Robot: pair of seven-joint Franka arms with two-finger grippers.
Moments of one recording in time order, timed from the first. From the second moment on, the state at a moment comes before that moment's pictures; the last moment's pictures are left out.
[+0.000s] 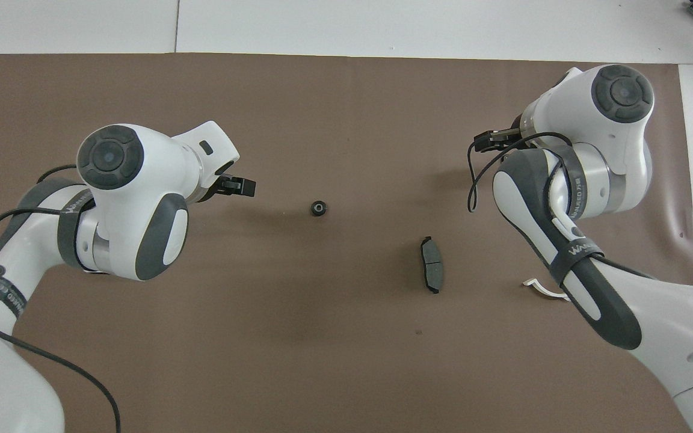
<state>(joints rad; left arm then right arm) -0.51 0.25 0.15 -1.90 -0.07 2.30 -0.10 0.14 0.45 -0.03 -1.65 -0.03 2.24 0.04</state>
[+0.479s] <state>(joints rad) -0.66 0.48 0.15 -1.70 -0.15 2.32 -0.18 0.11 0.55 -0.03 -1.65 -0.03 2.28 0.00</state>
